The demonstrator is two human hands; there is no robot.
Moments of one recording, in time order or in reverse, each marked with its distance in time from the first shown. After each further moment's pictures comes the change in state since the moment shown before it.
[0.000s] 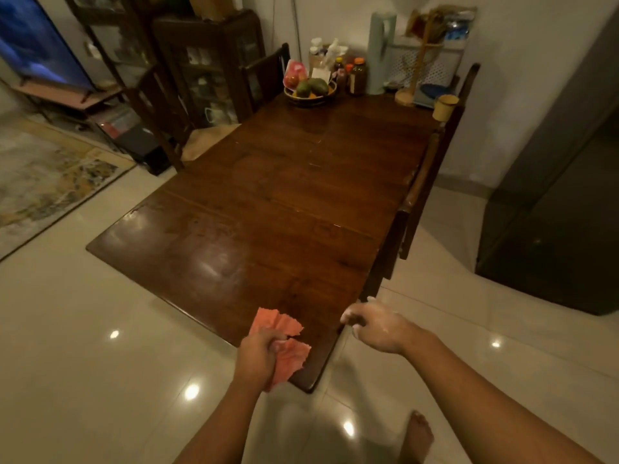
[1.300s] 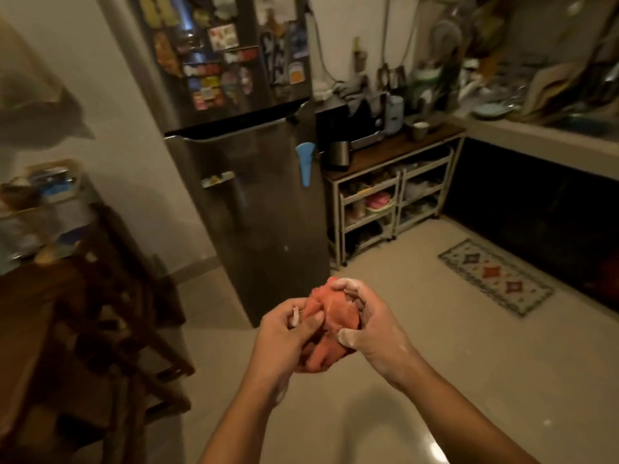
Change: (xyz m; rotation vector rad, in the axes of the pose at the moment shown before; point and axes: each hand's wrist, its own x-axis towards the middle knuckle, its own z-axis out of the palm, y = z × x) left_hand -0.247 0.398 0.434 -0.168 -0.924 0.538; right_hand -0.427 0.314 -0.150 1.055 1.239 -0.105
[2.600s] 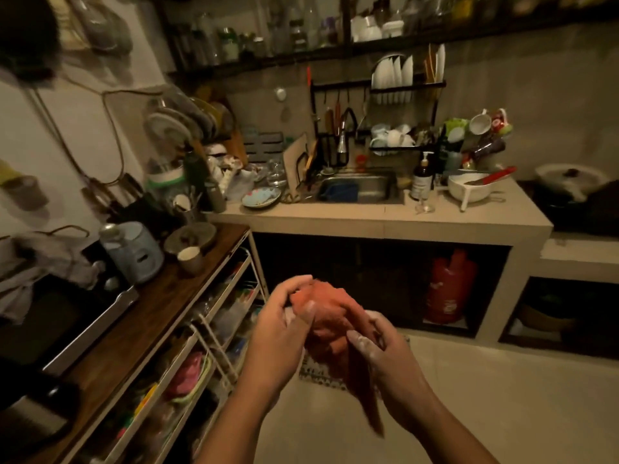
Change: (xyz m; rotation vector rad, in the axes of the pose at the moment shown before) left_hand 0.596 0.163 0.566 0.179 -0.818 0.367; right_hand 0.355 -0.035 -0.602 0.154 1.005 -0.039
